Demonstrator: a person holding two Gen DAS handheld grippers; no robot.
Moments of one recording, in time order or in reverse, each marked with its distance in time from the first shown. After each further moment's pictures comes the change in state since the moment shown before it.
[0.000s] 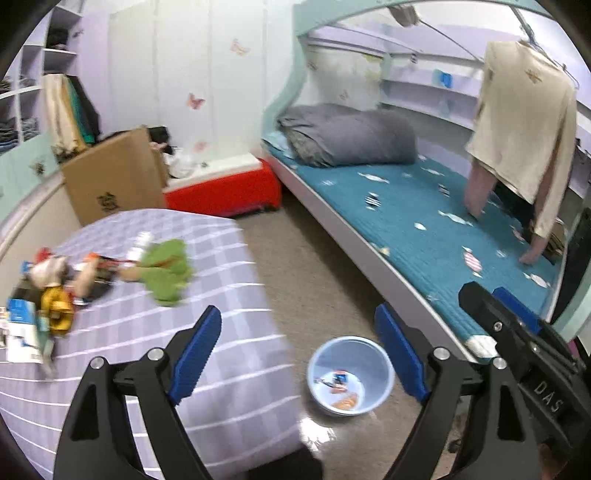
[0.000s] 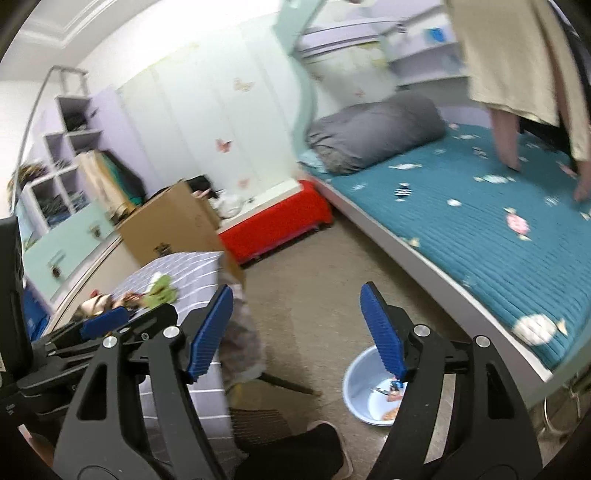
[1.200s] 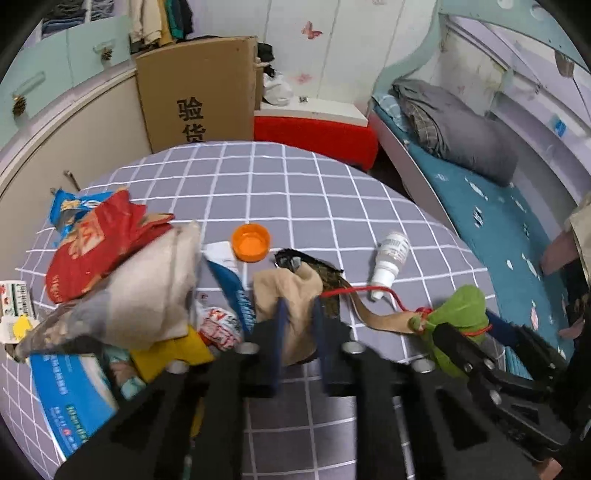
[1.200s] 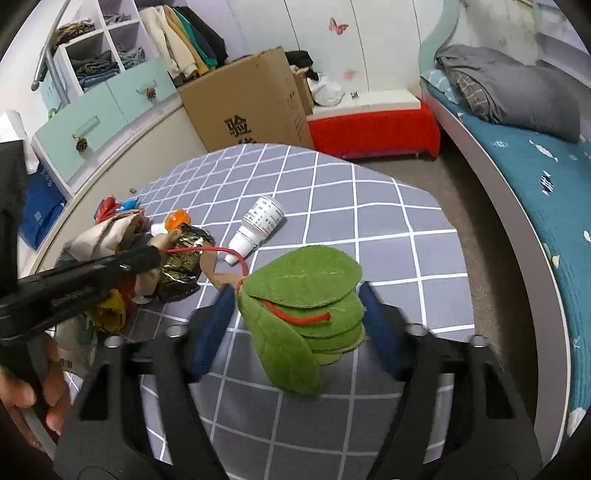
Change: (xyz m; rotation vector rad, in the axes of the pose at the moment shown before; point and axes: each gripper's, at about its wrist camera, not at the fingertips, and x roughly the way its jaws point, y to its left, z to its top) left arm 0.107 0.287 0.032 -0.339 0.239 0.105; right arm 0.235 0.206 -0.012 -0.307 0.448 0.202
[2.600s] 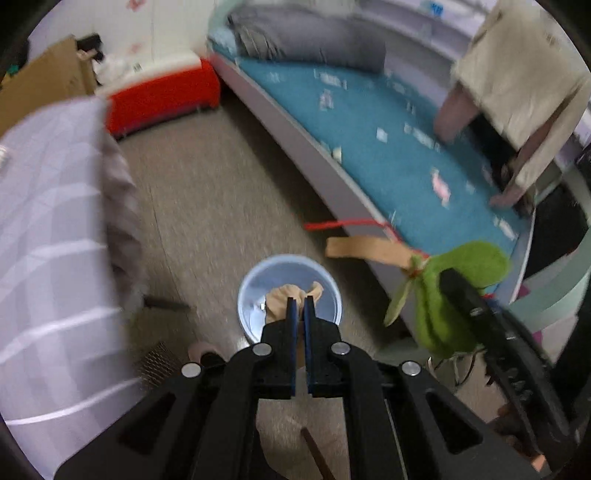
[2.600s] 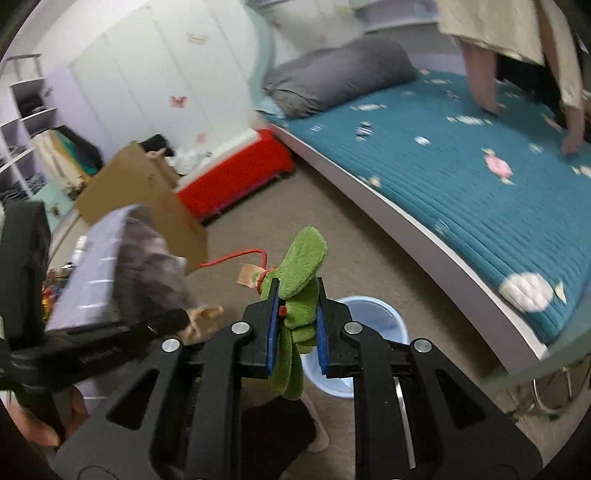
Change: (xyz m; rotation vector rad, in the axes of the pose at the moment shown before) left arm 0.056 -0.308 -0.174 0.382 0.253 -0.303; right arm -0.169 -0.238 -0.199 0.456 -0.250 -0.295
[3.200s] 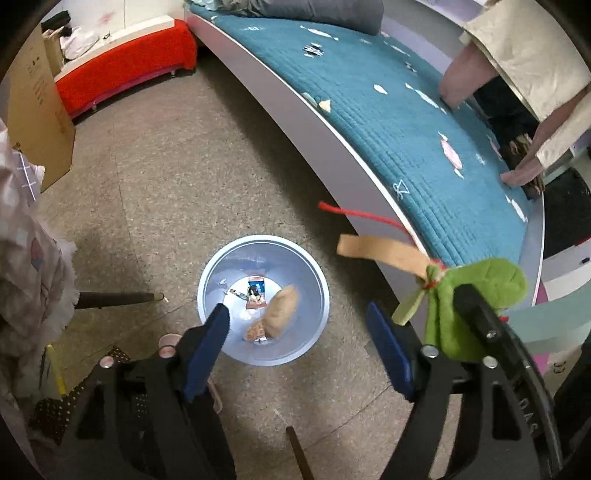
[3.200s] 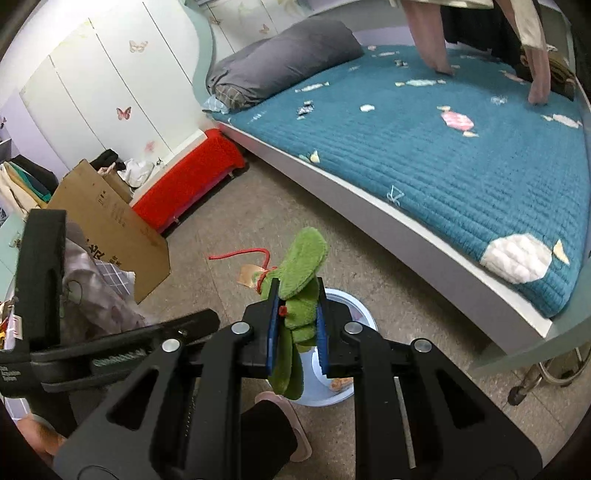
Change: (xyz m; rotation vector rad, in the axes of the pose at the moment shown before) left arm 0.110 -0.017 0.020 -0.002 0.106 -0.055; right arm 0.060 -0.065 -0.015 0.135 0.023 -0.108
